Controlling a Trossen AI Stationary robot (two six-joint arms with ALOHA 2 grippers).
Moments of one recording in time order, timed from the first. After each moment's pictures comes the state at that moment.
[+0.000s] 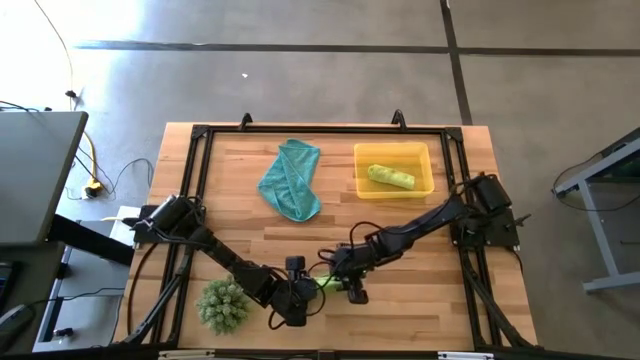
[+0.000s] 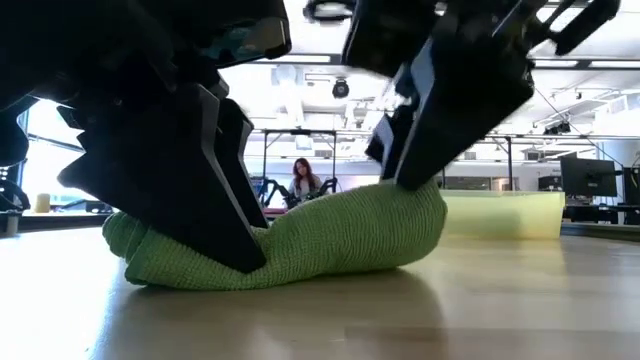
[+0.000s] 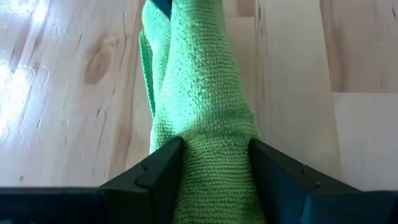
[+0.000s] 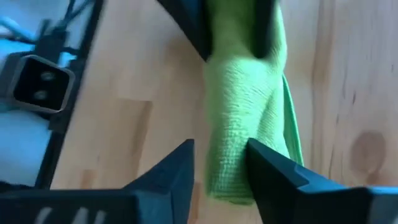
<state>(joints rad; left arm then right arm) -0.49 2.03 1.19 -0.24 -0.44 -0.50 0.35 1.88 1.09 -0.08 -0.21 0.29</state>
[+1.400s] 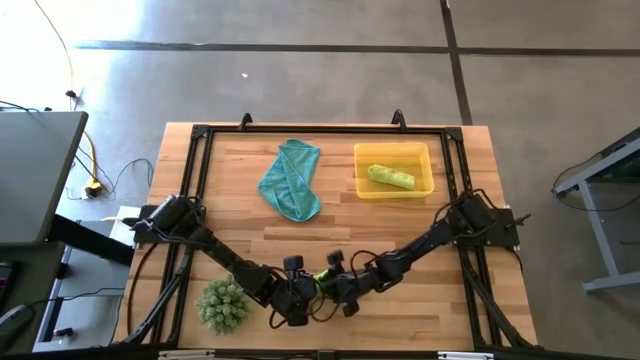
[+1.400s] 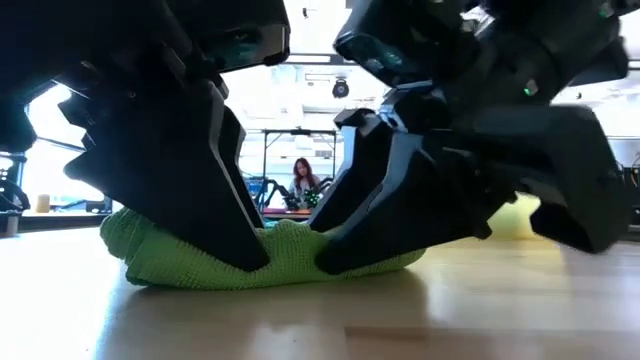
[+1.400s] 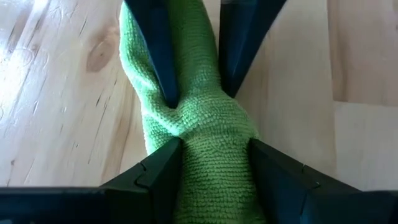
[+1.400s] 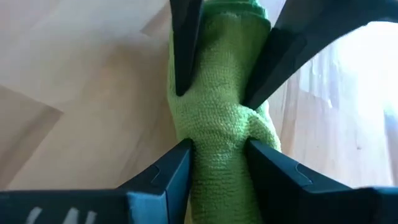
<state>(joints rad) -0.50 2.03 1.19 -0.23 -0.44 -0.59 0.48 2.08 1.10 0.18 0.29 -0.09</state>
